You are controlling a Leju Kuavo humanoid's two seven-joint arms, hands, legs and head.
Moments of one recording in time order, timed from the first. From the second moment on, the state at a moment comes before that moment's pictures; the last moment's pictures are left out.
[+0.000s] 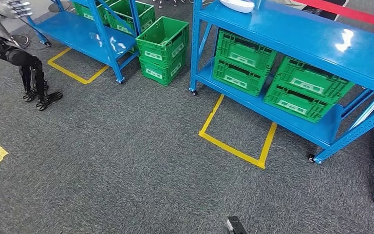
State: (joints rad) left arm -0.14 0.05 -1.15 -0.24 0.80 0.20 0.02; right arm -0.09 -0.06 0.84 -0.27 -0.86 -0.25 -0.05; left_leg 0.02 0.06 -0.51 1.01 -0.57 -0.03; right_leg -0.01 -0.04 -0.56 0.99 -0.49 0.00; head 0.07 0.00
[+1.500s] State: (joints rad) left arm -0.13 0.04 -1.15 -0.24 0.80 0.20 0.02; right arm -0.11 -0.03 0.86 -0.24 -0.91 -0.24 -0.11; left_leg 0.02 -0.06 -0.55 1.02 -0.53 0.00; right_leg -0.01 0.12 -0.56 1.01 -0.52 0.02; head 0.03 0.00
